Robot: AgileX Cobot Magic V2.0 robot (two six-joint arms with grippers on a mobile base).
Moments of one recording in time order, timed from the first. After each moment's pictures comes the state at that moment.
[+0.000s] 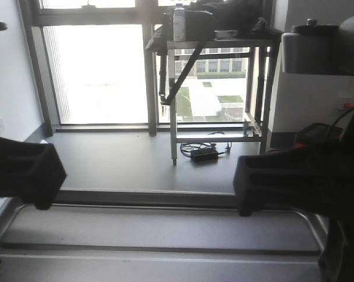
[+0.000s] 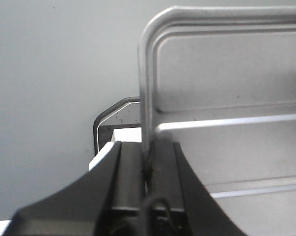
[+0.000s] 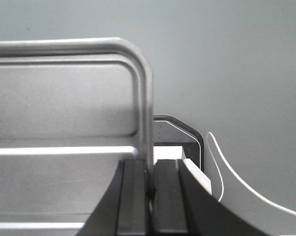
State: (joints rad) left arm -1.13 1.22 -0.73 0.21 0.93 -1.07; right arm 1.05 1.25 -0.70 -0.32 0.88 1.37
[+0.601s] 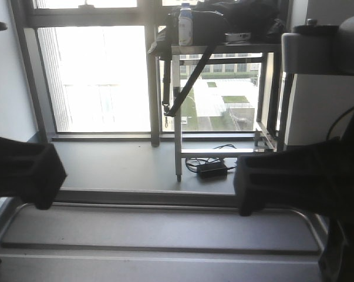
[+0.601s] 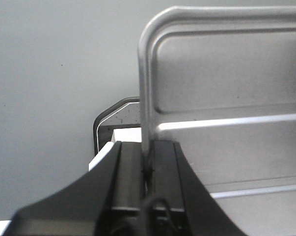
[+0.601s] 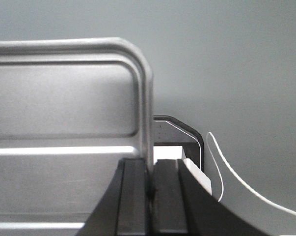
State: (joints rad) left arm -1.13 1.22 -0.73 0.21 0.93 -1.07; right arm 1.05 1.25 -0.70 -0.32 0.88 1.37
